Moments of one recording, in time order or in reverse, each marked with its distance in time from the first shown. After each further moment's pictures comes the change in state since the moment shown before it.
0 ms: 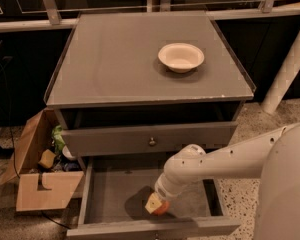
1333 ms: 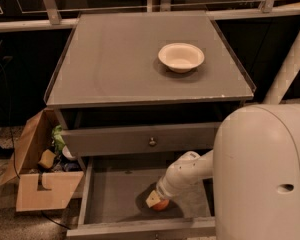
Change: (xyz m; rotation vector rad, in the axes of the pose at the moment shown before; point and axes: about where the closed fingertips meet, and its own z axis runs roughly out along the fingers) arm -0.010 -0.045 0.069 0.026 -0.056 0.204
